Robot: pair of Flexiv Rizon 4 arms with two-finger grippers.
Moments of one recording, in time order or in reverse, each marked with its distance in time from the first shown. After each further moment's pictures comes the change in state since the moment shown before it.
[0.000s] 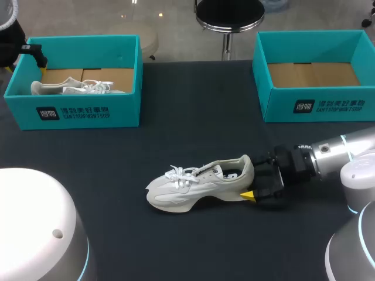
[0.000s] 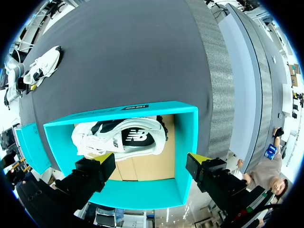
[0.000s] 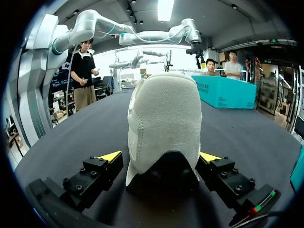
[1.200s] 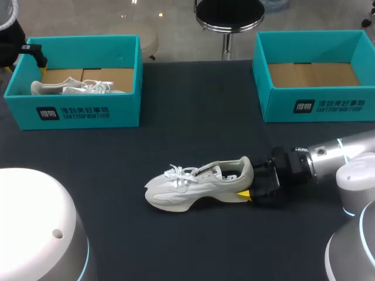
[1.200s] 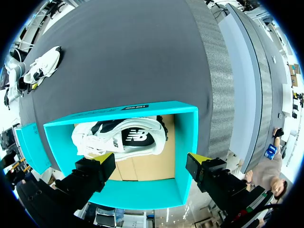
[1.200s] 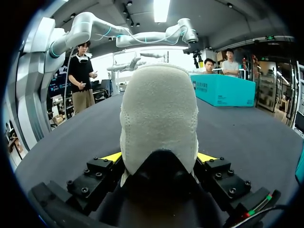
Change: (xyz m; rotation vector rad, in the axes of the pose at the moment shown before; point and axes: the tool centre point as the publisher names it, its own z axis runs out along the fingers) left arm 0.000 0.000 0.000 0.000 0.000 0.000; right arm 0.000 -0.003 0.010 -0.017 -0.006 0.031
